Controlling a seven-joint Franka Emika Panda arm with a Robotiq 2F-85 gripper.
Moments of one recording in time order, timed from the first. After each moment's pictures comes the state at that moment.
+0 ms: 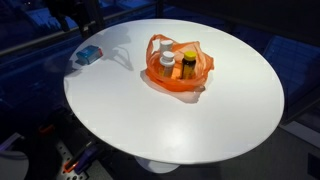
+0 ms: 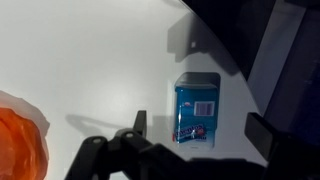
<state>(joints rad) 0.19 -0.26 0.17 -2.51 0.05 2.17 0.11</state>
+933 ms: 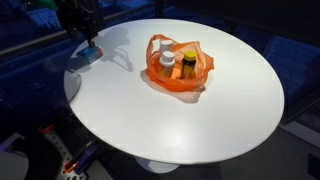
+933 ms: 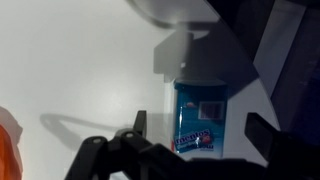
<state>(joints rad) 0.19 -0.13 0.18 -2.51 0.05 2.29 0.10</state>
